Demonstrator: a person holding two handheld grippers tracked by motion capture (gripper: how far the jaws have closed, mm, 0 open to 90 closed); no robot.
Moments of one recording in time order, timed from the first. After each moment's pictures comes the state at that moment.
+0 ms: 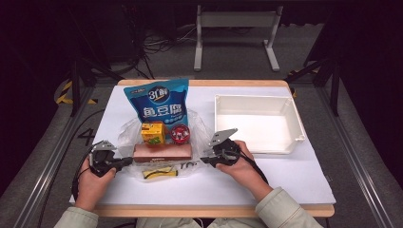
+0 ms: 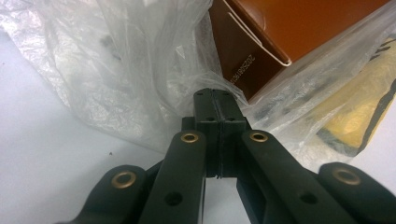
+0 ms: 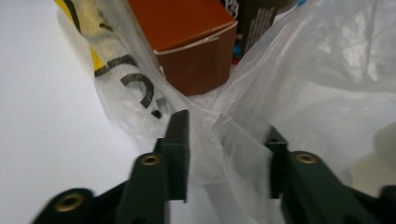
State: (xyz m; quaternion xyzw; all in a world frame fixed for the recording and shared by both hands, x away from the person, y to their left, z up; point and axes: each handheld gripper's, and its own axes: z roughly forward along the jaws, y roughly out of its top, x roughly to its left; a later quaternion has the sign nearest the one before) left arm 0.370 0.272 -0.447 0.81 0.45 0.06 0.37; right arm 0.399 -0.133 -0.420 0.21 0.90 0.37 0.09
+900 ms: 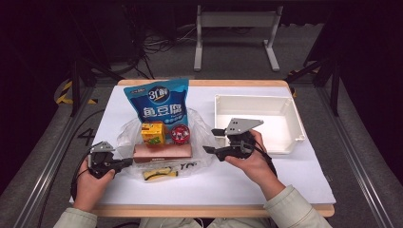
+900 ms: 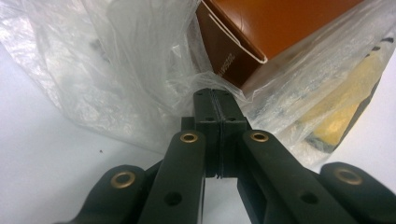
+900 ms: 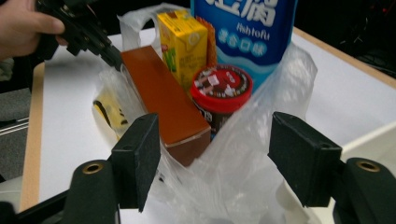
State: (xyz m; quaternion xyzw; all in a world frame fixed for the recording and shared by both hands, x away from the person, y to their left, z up) left arm 0.365 0.273 -0.445 0.81 0.44 0.05 0.38; right arm 0.383 -0.156 -0.354 0.20 0.84 0.49 0.14
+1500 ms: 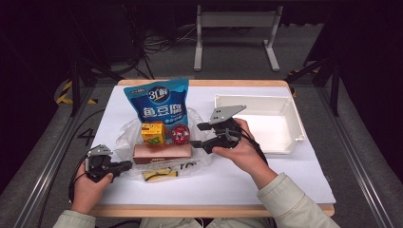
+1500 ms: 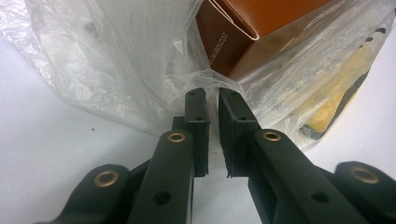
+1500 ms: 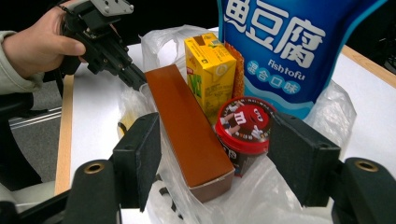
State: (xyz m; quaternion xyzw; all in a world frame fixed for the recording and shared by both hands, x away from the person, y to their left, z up) left arm 0.356 0.279 -0.447 0.81 0.44 0.05 0.39; right arm 0.400 -0.119 -0.326 0.17 0.86 0.47 0.09
